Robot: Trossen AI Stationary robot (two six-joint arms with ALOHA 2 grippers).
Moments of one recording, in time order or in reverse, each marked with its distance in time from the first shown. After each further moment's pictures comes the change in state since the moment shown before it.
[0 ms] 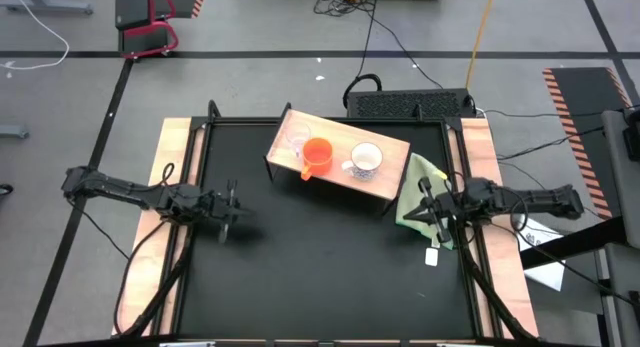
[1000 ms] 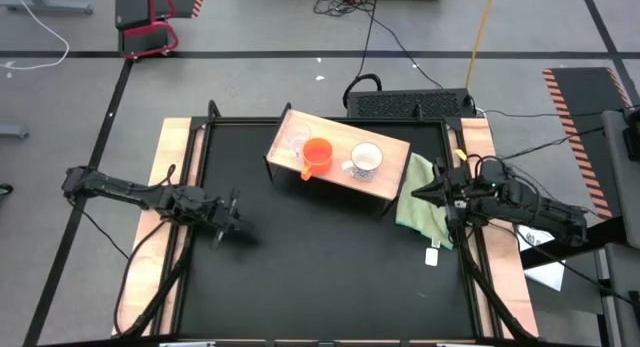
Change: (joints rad) left arm -0.001 0.000 0.000 -0.110 0.197 -0.023; right arm -0.307 0.000 0.232 -0.251 -0.127 0.188
